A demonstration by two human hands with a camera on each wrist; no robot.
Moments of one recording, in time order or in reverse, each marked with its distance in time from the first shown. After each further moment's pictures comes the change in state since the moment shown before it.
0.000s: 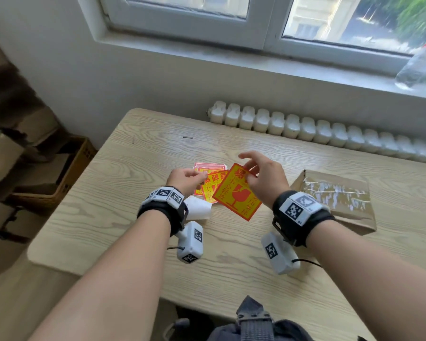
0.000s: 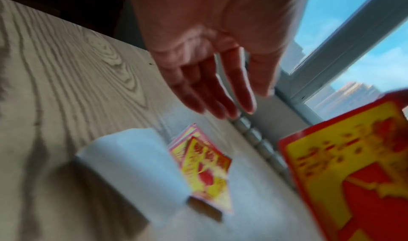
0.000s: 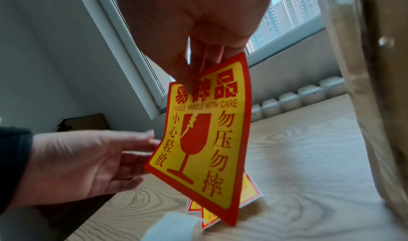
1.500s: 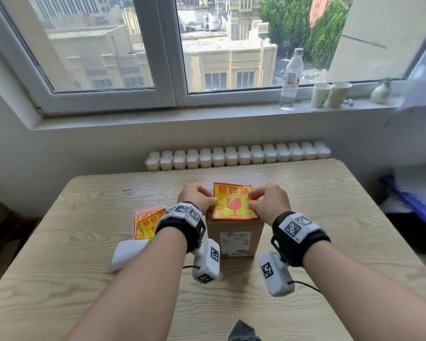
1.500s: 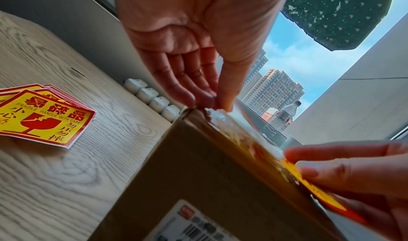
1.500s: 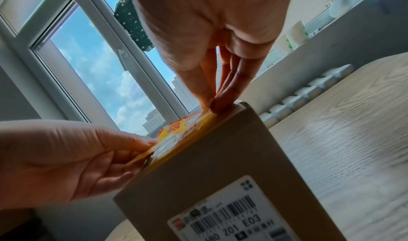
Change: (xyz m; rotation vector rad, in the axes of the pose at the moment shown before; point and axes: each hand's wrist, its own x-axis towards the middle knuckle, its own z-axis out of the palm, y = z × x) left_hand -0.081 0.127 0.176 0.206 -0.045 0.130; right_hand -0.093 0.112 -0.144 0.106 0.281 0.447
